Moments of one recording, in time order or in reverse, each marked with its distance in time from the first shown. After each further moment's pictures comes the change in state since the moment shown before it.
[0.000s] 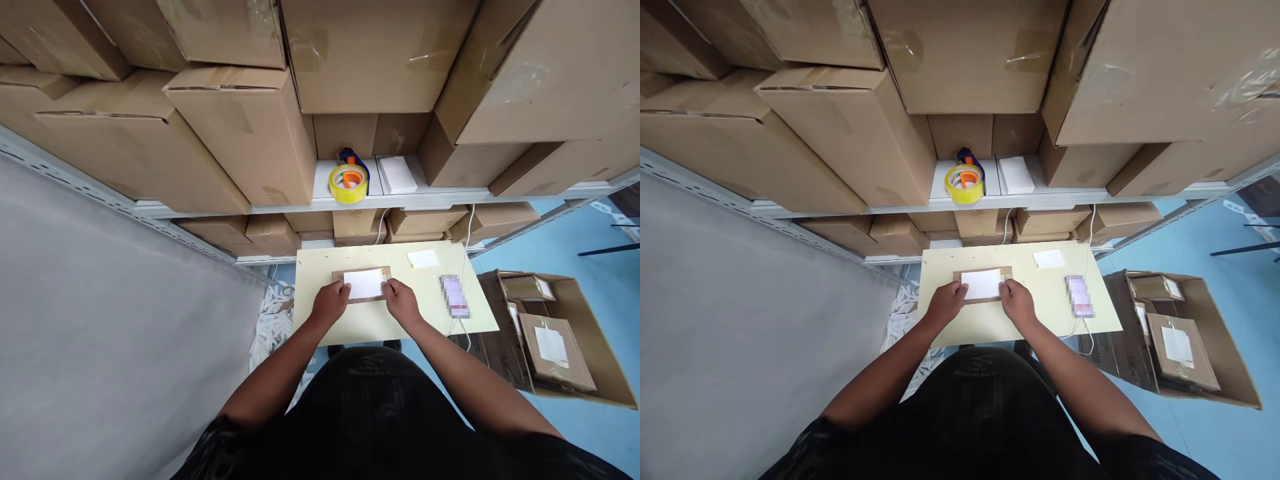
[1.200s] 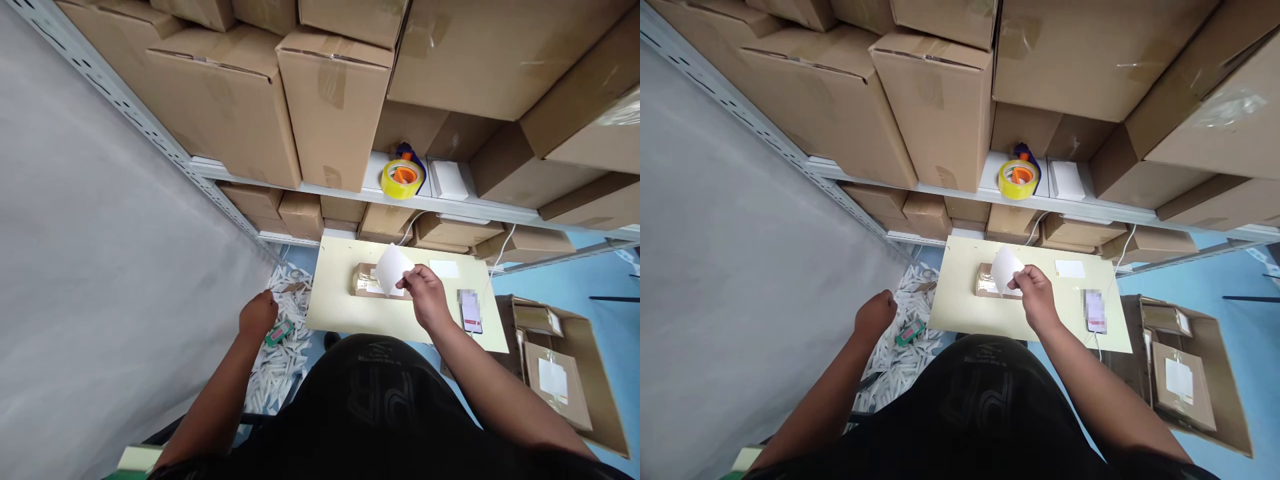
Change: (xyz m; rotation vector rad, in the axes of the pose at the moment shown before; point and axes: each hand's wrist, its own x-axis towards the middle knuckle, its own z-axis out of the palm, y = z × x) left_hand -0.099 -0.214 -0.110 0.484 0.217 -0.357; right_hand -0.021 -0.113 -0.005 0.614 -0.055 0.042
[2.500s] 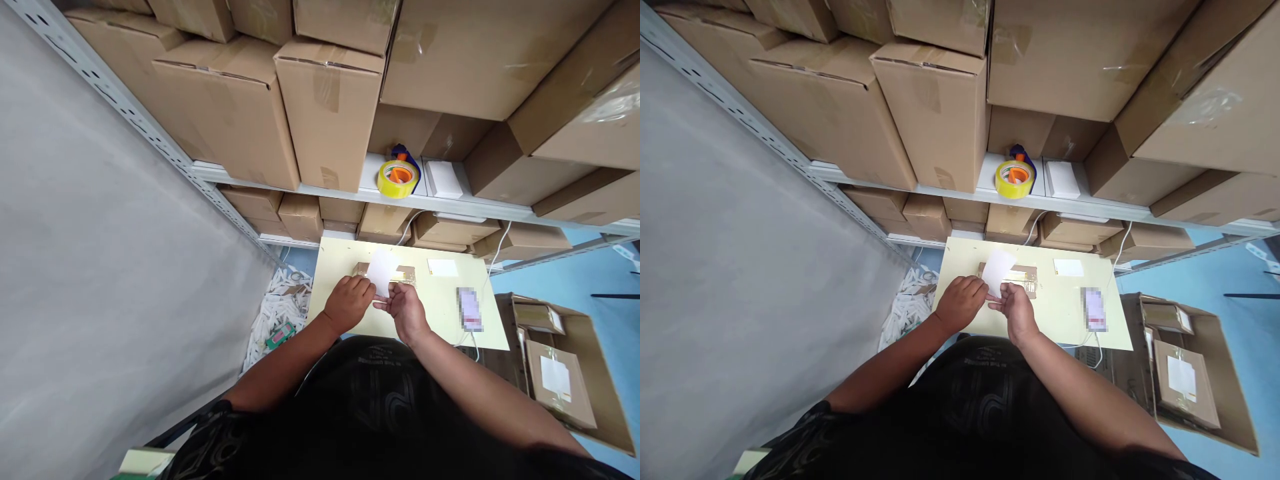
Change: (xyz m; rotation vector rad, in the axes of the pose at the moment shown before) left_hand -0.040 0.209 -0.035 -0.028 0.368 1.069; right_hand -0.034 0.025 0.032 0.324 -0.040 0.341
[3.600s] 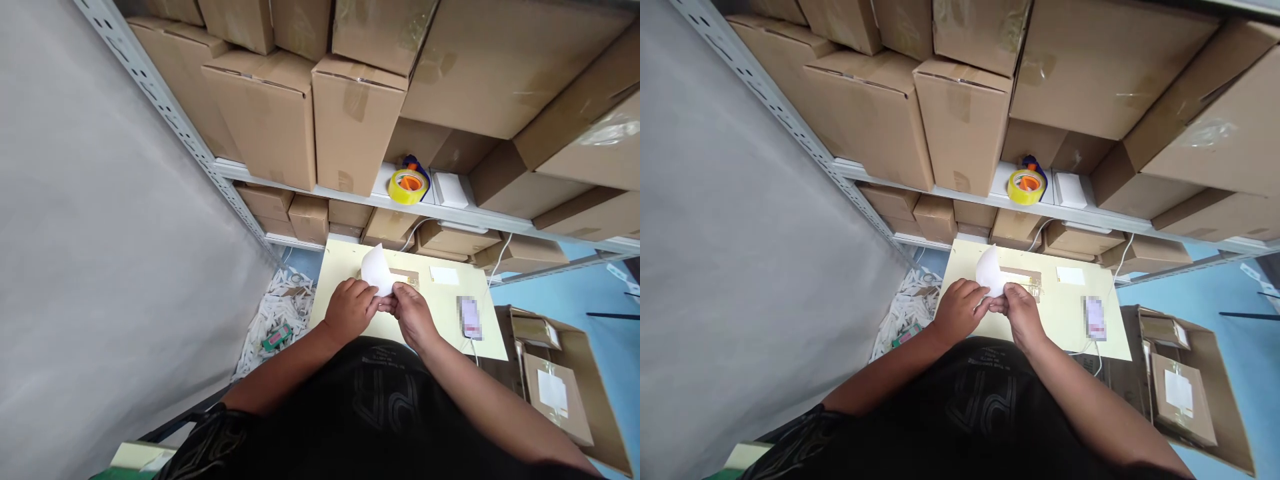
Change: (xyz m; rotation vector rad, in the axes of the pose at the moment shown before) left_hand -0.023 0.013 -0.030 -0.230 0.196 -0.239; right_hand -0.030 -0.013 0.021 -0.076 -0.054 -0.065
